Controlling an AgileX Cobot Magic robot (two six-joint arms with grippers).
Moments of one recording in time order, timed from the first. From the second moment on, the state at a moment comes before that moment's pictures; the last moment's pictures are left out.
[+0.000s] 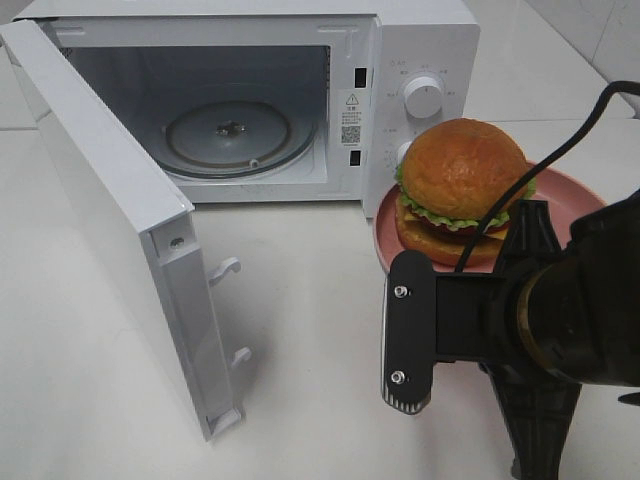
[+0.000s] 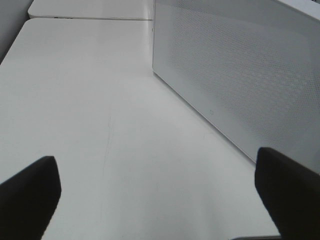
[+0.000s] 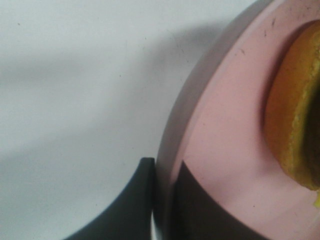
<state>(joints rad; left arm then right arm) 0.08 -0.01 -0.52 -0.16 1.09 0.09 1.07 1.40 -0.63 -0.79 0.76 0.18</state>
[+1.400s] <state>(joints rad) 0.08 -0.01 -0.52 -0.16 1.09 0.09 1.07 1.40 -0.62 -0.83 0.51 -0.32</state>
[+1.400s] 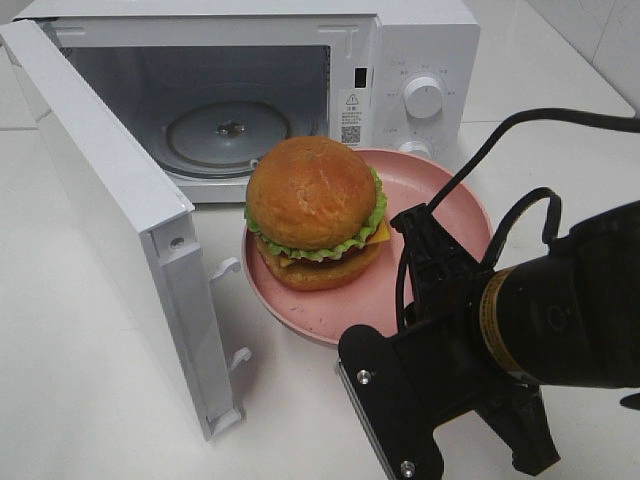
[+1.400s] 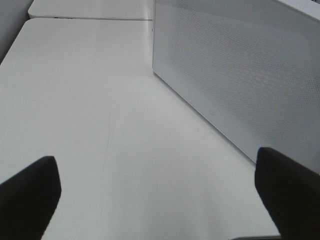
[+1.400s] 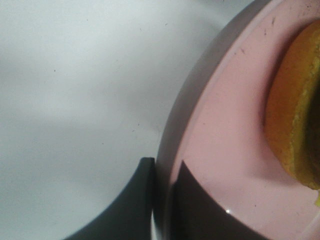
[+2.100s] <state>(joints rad) 0.08 -0.01 -0.52 -0.16 1.09 0.09 0.90 1.40 -0.62 -0.78 0.34 -0.49</state>
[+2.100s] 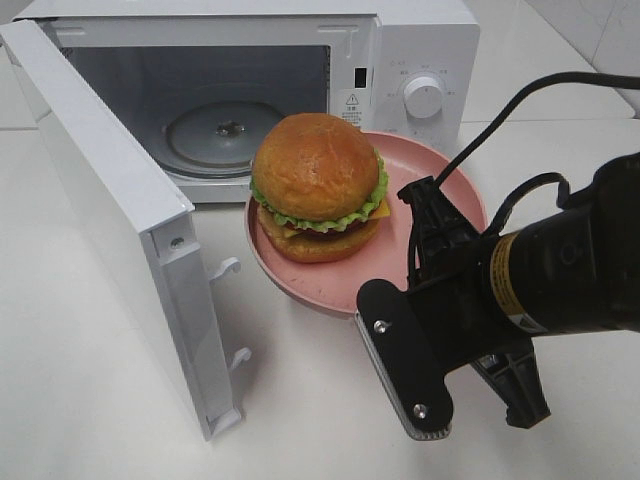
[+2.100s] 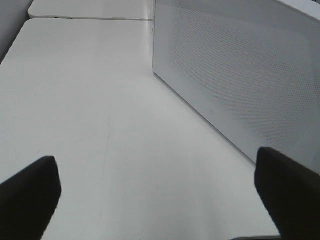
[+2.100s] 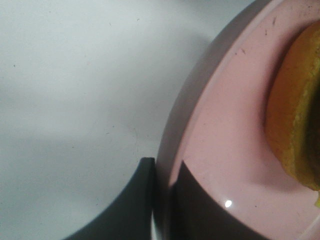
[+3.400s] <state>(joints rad) 0.08 -0.01 -0.52 -0.16 1.09 0.09 0.68 1.42 -0.69 -0.03 0.28 -1.50</state>
